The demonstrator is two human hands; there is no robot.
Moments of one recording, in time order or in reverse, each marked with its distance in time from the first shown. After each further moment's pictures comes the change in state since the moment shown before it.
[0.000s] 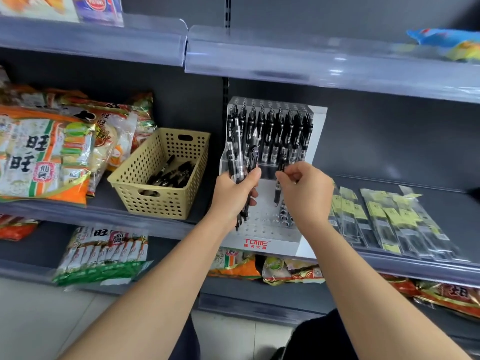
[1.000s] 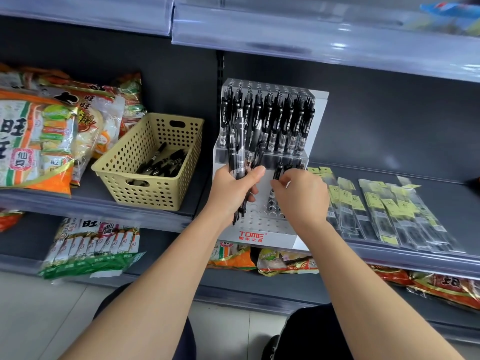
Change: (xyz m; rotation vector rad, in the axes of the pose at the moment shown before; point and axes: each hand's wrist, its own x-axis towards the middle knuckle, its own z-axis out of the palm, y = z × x) left_hand 0.005 -0.018 0.002 -0.017 -0.082 0.033; right_hand -0.005 0.020 0.016 -0.339 -0.150 -0.008
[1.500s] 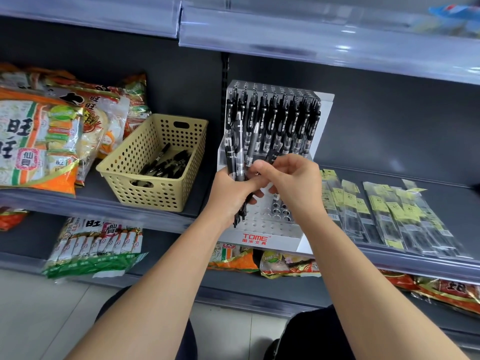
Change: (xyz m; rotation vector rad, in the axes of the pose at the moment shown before) left_hand -0.003 0.006 -0.004 -0.007 0.003 -0.022; right_hand 0.001 -0.025 -0.016 0.756 -0.113 0.052
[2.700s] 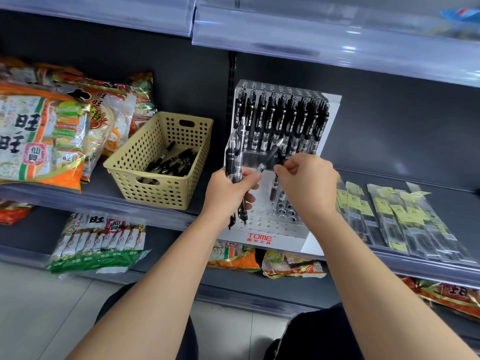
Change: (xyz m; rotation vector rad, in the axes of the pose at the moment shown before) left_hand -0.005 0.001 -0.017 0.104 0.052 -0.008; right_hand 0.009 -0.002 -0.001 -0.617 0.131 -0.192
